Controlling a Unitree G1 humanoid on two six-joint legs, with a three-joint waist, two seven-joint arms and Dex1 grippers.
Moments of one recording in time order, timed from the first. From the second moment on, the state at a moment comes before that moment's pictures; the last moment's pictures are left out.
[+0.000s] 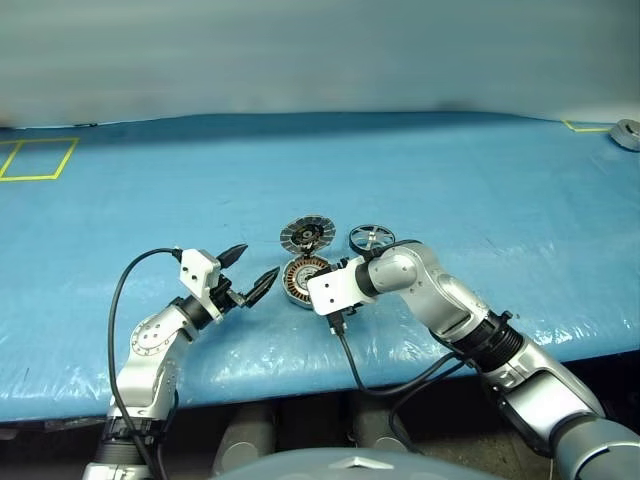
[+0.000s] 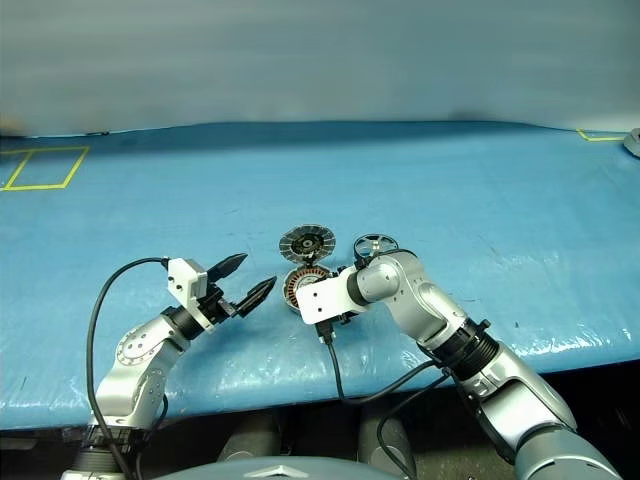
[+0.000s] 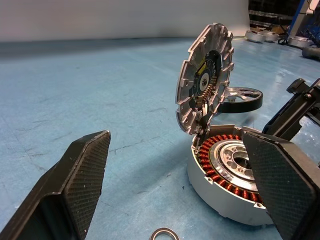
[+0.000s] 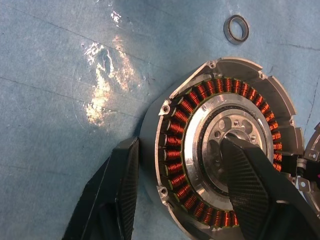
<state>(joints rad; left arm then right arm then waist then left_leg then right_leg) 0.02 0.32 0.03 -0.09 -0.35 0.07 -0.70 -0.58 -0.51 0.63 -0.06 -0.38 0.17 1.13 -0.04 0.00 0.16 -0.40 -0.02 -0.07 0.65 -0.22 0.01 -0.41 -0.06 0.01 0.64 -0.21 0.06</state>
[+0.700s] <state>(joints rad) 0.02 0.33 0.01 -0.08 -0.35 0.08 -0.72 -0.61 -0.47 0.62 0.03 -0.40 0.15 1.06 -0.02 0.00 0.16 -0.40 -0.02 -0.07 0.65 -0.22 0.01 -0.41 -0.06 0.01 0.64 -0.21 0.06</state>
